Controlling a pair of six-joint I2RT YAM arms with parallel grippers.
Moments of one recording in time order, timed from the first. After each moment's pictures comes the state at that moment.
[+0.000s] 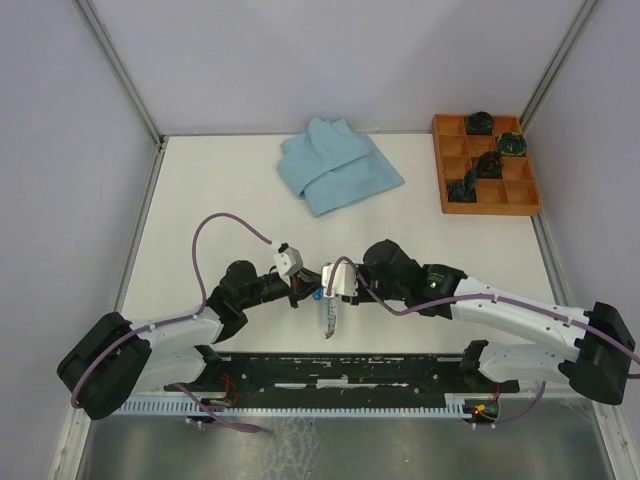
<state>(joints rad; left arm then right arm) -0.72 1.12 0.22 0.85 0.50 -0.06 1.02 1.17 0.82 -0.40 -0.06 -0.67</state>
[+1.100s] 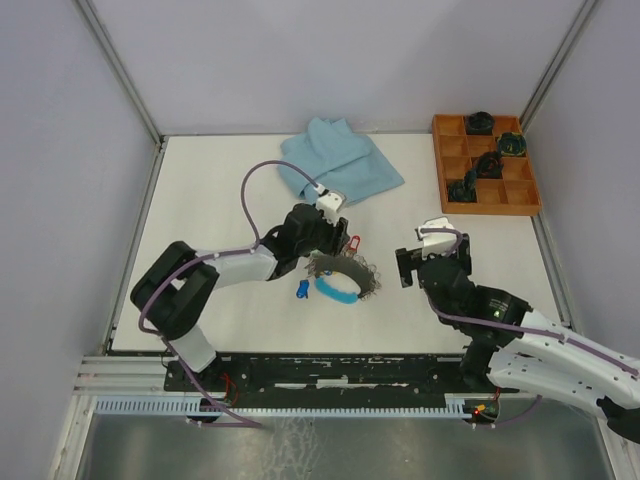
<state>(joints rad) -0.73 1.70 0.85 0.41 0.08 -0.09 1.02 0.73 0.69 -0.47 0.84 0.20</state>
